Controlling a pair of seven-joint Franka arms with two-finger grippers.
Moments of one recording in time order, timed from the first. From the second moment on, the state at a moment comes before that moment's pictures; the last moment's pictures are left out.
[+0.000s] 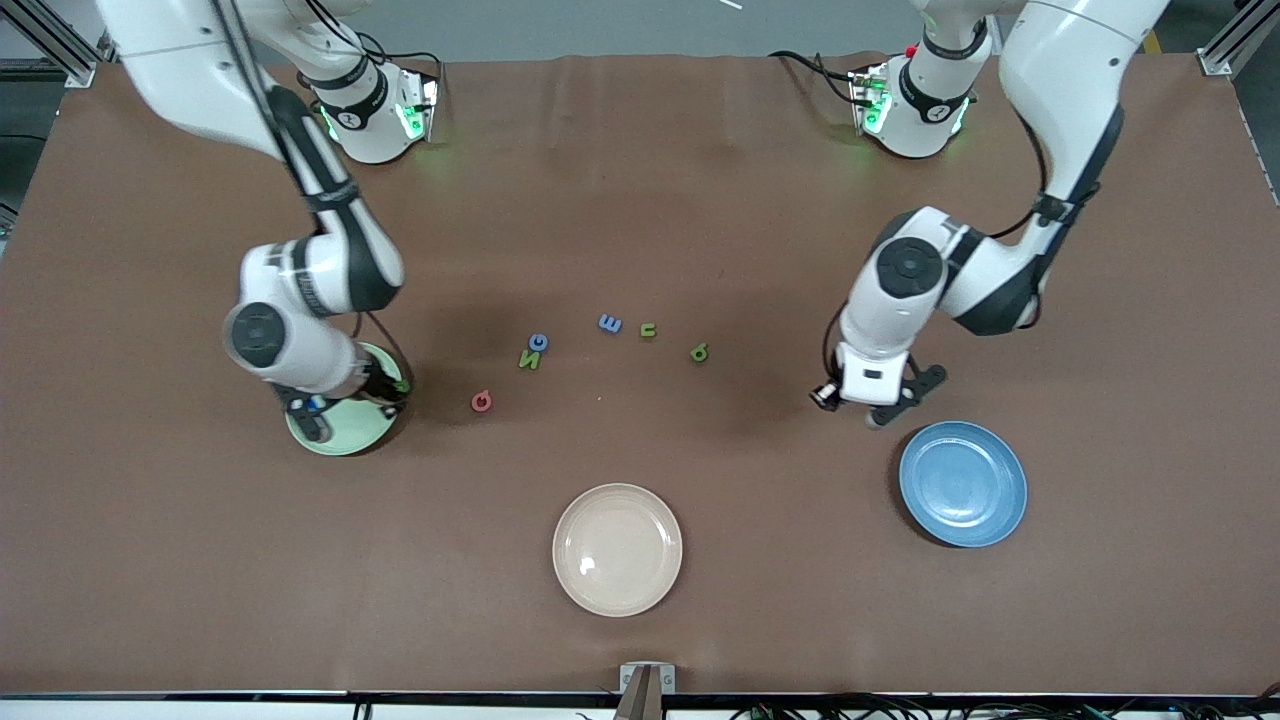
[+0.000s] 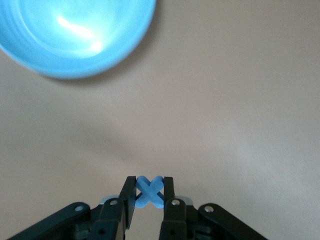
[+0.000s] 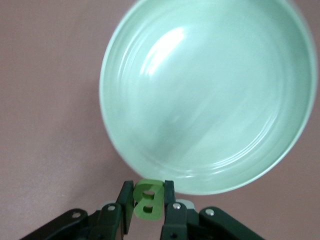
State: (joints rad) left arm 0.09 0.43 -0.46 -2.02 0.44 2.48 -1.26; right arm 0.17 0.39 -0.03 -2.03 0.13 2.29 0.92
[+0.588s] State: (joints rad) left arm 0.34 0.56 -0.45 -1.86 0.44 2.48 -0.79; right arm 0.08 0.38 -0.02 -2.11 0.15 2.35 0.68
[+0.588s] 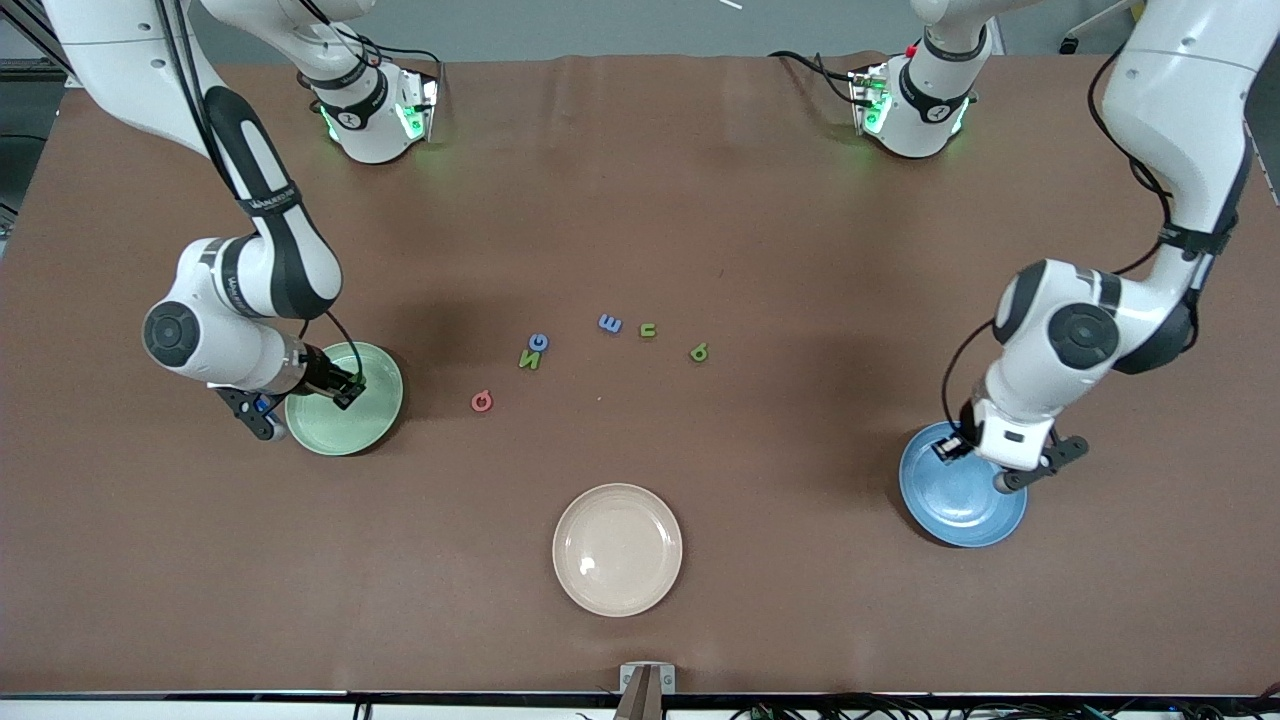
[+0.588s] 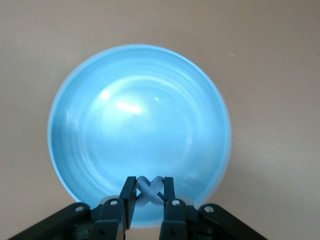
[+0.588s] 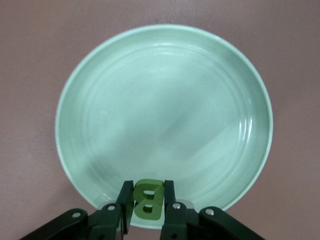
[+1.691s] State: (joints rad) left arm 0.36 0.66 -0.61 -1.76 0.50 2.34 -0.78; right arm 0.09 0.42 -0.02 -2.18 0.15 2.47 0.64
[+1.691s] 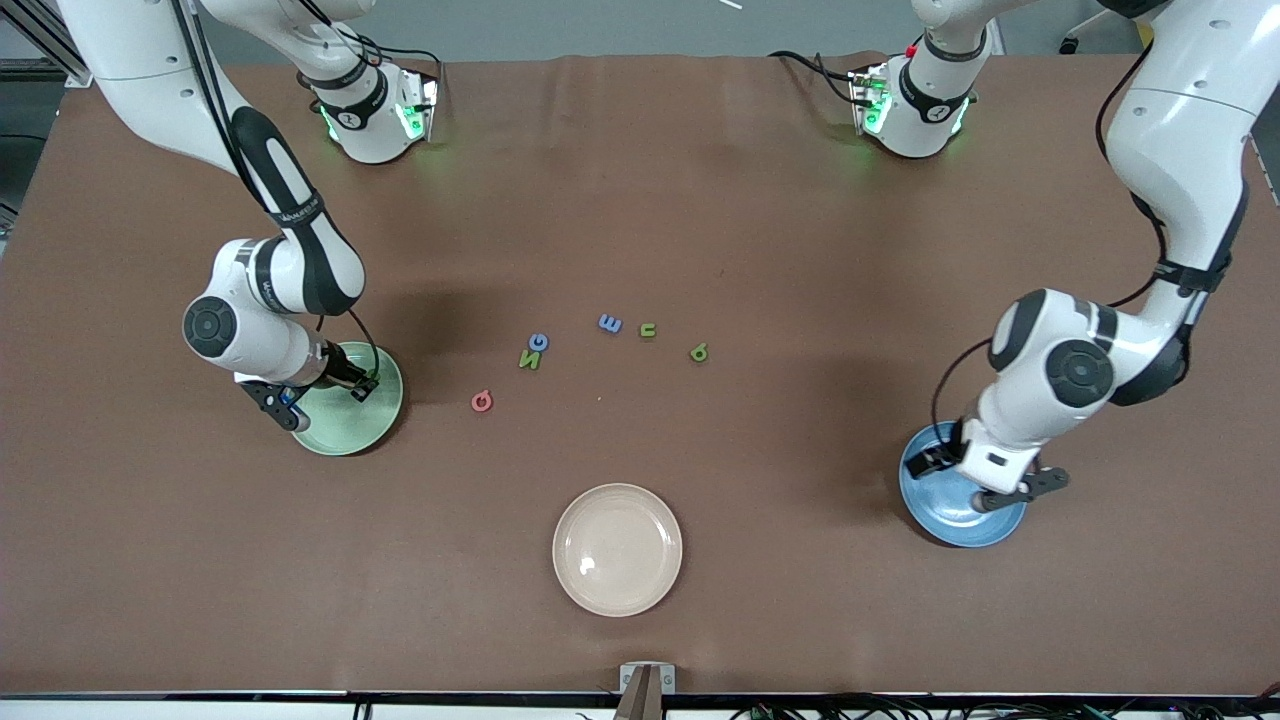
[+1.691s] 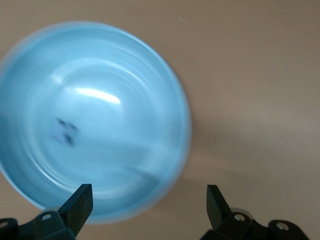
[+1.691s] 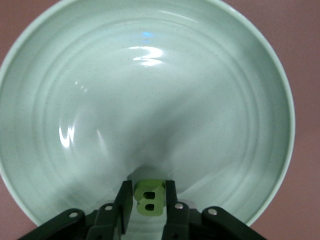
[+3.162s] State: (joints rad) left arm -0.12 0.76 -0.65 -1.82 0.68 2.35 -1.86; right arm 0.39 0.56 -0.01 -1.94 0.15 2.49 1.13
